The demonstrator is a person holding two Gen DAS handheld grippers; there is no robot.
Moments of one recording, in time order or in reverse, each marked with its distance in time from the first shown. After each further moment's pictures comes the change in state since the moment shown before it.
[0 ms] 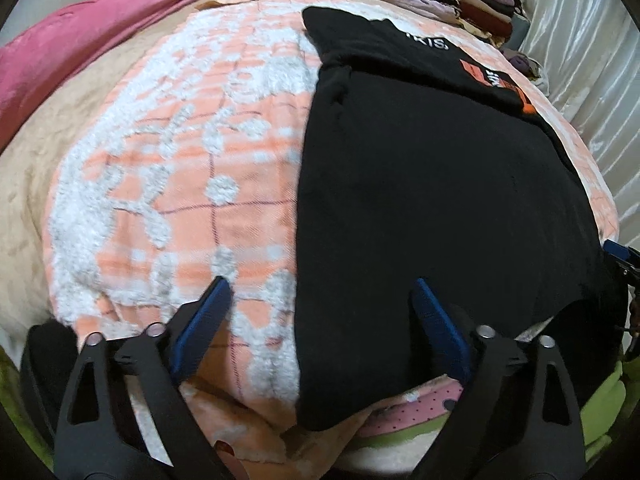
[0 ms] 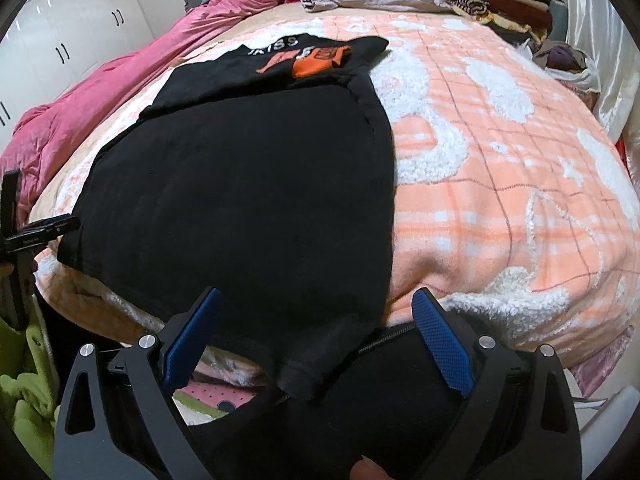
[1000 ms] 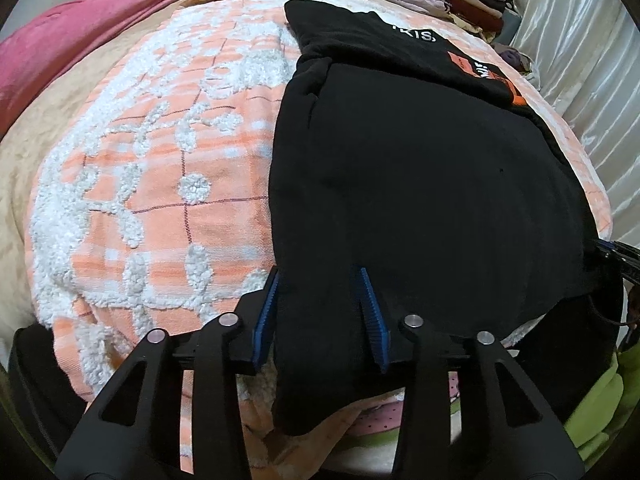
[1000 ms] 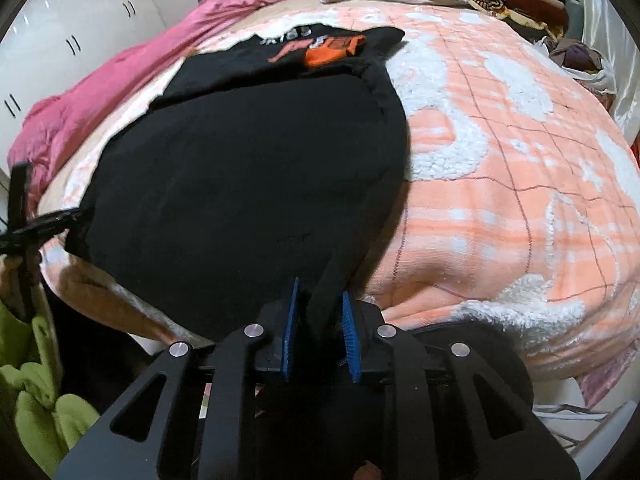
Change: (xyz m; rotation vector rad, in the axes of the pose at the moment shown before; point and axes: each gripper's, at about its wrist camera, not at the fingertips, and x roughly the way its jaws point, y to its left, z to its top) left arm 0.007 -0.010 0.002 0.013 0.013 -0.029; right arm 0.006 0.000 0.002 -0.029 0.035 0.039
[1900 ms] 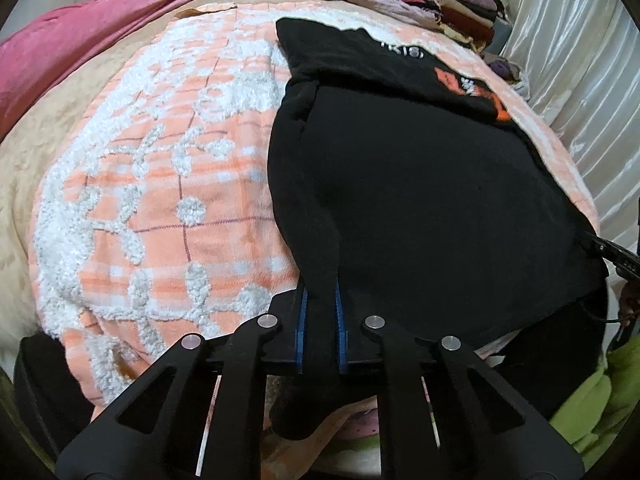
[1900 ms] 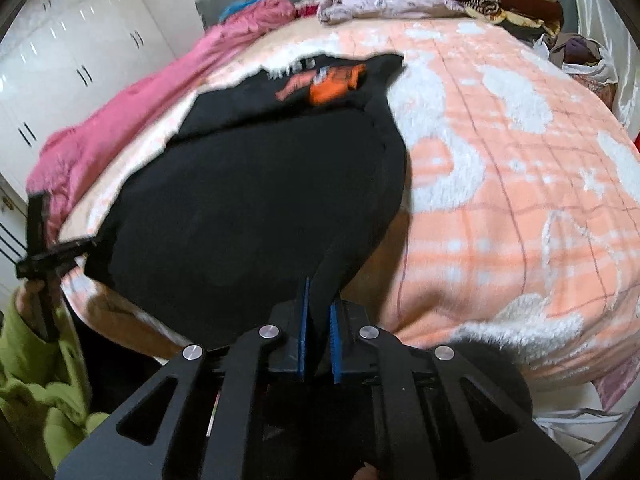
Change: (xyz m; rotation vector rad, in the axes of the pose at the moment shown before) left arm -0.019 -0.001 0.011 -0.007 -0.043 -0.052; right arm -0.025 -0.006 0.011 0.058 -0.113 0.103
